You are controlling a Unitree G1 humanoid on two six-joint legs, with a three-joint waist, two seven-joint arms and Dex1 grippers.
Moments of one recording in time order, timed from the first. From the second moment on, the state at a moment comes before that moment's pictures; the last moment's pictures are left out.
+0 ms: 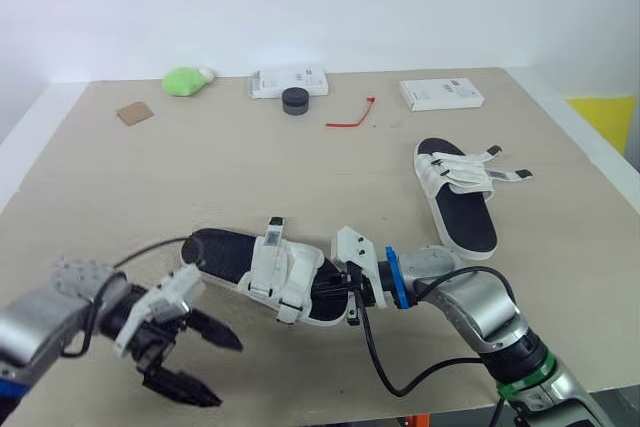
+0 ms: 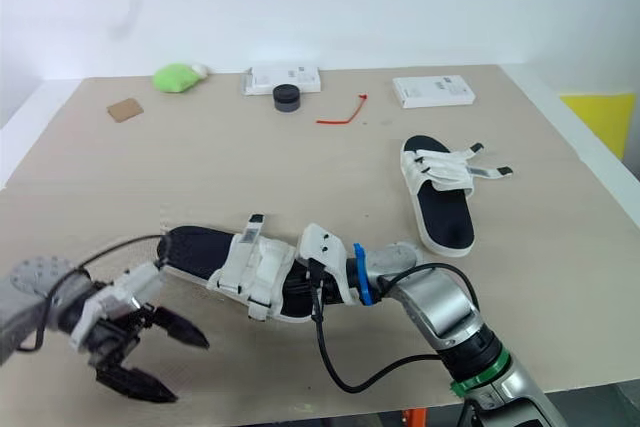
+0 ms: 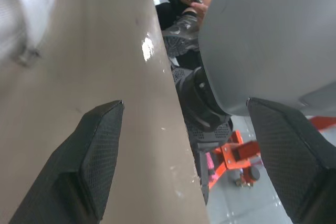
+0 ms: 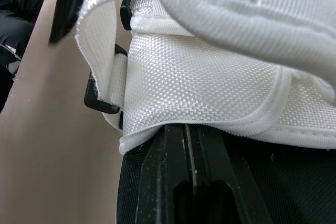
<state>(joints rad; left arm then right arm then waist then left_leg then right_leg) -0.01 0.99 -0.09 -0.40 -0.65 0.57 -1.52 -0.40 -0.52 0.40 -0.32 0.33 0.70 1.00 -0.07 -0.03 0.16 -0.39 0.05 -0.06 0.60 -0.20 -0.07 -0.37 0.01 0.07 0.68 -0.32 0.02</state>
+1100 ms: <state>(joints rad) -0.10 0.77 -0.13 -0.31 -0.59 0.53 -1.30 -0.38 -0.53 0.39 -0.36 0.34 0.74 0.98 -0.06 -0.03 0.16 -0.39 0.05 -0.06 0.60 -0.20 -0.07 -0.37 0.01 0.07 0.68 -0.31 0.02</state>
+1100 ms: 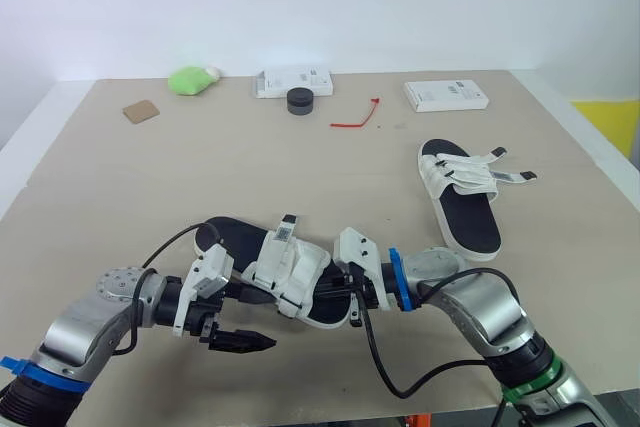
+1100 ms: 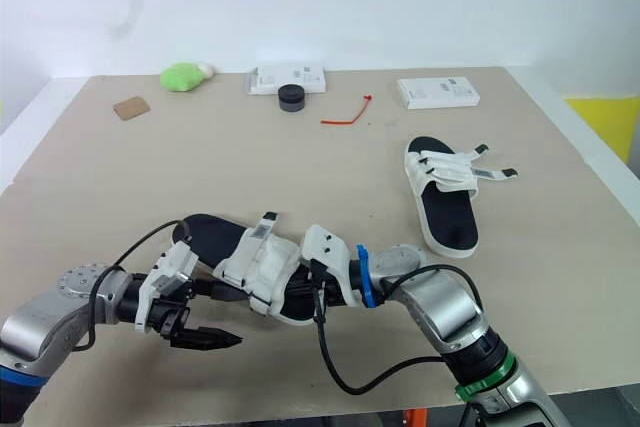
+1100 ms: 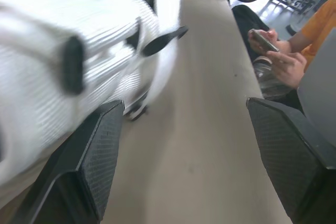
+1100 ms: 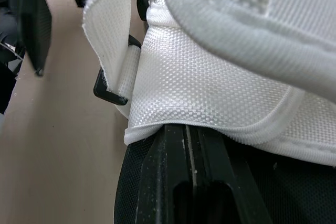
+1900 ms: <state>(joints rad) -0.07 0.71 -0.20 -0.21 -0.55 0.48 -1.31 -0.39 -0.53 0.39 -0.35 0.35 0.74 0.98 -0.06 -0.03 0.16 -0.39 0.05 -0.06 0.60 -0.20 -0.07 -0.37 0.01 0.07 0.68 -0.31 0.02</state>
